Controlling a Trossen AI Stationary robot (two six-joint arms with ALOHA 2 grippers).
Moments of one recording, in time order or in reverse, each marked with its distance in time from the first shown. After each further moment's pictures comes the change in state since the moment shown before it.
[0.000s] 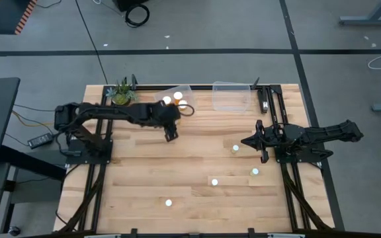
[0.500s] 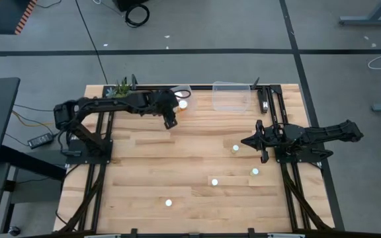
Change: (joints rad) left arm 0.174 0.000 0.000 0.076 0.064 0.139; right arm 0.000 0.000 0.000 0.000 0.000 0.000
